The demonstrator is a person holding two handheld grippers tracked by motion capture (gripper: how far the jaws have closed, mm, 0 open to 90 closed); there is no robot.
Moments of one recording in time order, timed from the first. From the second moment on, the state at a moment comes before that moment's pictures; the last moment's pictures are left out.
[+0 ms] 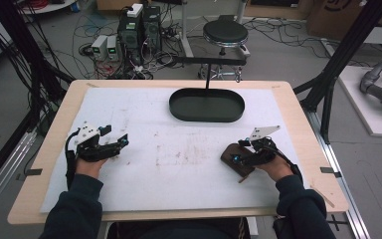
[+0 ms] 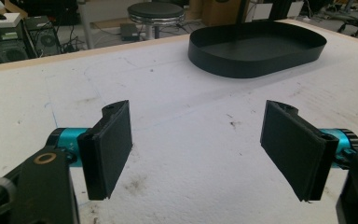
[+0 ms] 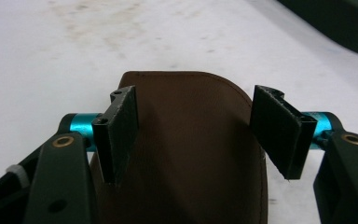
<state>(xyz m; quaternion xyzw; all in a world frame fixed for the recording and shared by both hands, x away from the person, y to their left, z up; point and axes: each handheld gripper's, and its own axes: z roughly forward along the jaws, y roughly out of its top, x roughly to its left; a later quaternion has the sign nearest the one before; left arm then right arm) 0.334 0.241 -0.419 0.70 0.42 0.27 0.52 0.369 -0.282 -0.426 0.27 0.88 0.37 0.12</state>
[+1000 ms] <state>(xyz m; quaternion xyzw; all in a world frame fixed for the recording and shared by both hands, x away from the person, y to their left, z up) 0.334 0.239 -0.419 0.70 0.41 0.27 0.52 0.355 -0.252 -0.432 0.32 0.87 0.24 0.29</state>
